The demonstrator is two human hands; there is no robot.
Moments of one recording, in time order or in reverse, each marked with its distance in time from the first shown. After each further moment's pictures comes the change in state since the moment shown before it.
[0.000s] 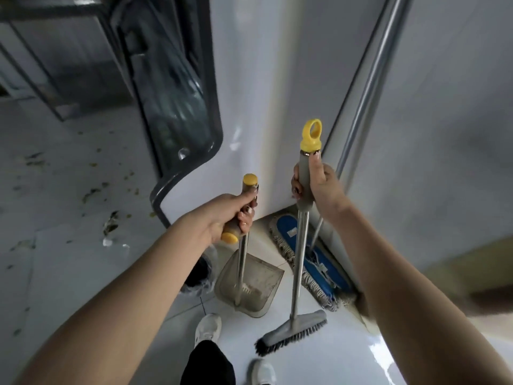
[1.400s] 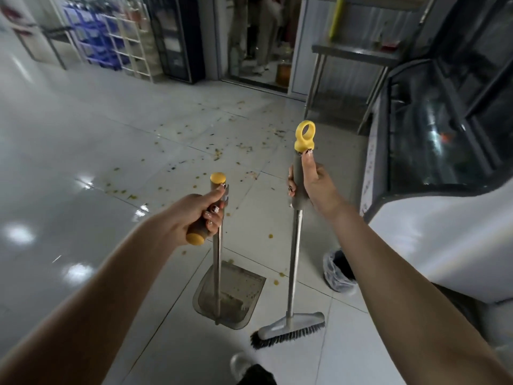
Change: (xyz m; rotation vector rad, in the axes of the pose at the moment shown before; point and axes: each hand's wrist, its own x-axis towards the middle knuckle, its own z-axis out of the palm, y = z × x) left_hand -0.578 -0.318 -0.292 -0.504 0.603 0.521; right_hand -0.353 -0.059 0.523 -0.048 -0.870 -0.125
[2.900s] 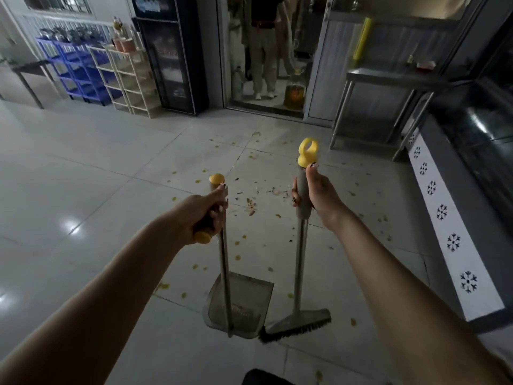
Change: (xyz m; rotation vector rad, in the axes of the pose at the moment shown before) left_hand 0.266 0.502 -0.404 0.062 -0.018 0.049; right_hand 0.568 0.031 0.345 -0.058 0.072 0.041
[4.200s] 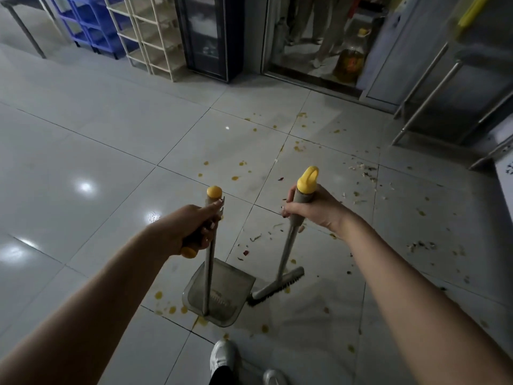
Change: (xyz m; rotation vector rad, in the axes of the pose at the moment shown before) left_hand 0.279 0.275 -0.340 0.253 0.167 -0.172; right_hand 0.445 0.053 0.264 -0.300 -0.269 0.334
